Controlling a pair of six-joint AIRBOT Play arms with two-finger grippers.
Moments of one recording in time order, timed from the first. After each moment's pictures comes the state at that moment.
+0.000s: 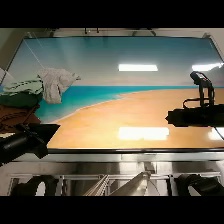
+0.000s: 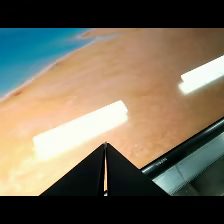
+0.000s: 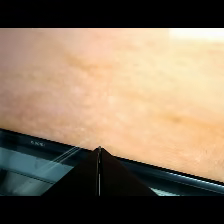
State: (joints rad) left arm 0.11 -0.25 0.60 0.82 -1.23 -1.03; right arm 0.21 -0.76 0.87 -1.27 1.26 1.66
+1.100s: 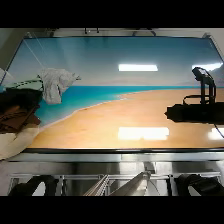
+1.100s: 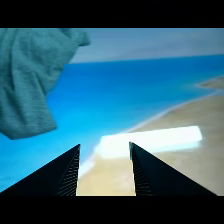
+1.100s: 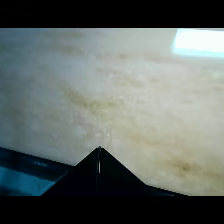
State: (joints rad) left arm 0.11 -0.73 0.88 1.20 -0.90 -1.23; right arm 0.21 -0.77 0.87 -1.27 1.17 1.66
